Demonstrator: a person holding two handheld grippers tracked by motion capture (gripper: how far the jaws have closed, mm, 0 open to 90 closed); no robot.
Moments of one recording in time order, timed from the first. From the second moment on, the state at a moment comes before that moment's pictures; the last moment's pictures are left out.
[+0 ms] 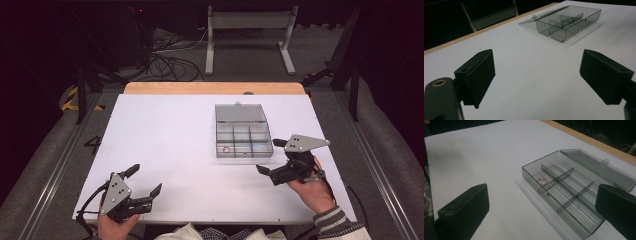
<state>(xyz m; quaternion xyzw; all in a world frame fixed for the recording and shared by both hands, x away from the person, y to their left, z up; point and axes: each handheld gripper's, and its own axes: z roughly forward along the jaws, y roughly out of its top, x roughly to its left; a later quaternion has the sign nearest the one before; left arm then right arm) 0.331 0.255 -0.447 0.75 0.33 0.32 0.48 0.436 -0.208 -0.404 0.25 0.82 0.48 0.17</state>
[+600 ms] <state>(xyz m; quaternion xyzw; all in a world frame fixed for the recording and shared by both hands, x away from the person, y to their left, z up) 0.331 0.255 -0.447 0.75 0.33 0.32 0.48 0.423 -0.241 -0.442 0.29 0.82 0.47 0.16</state>
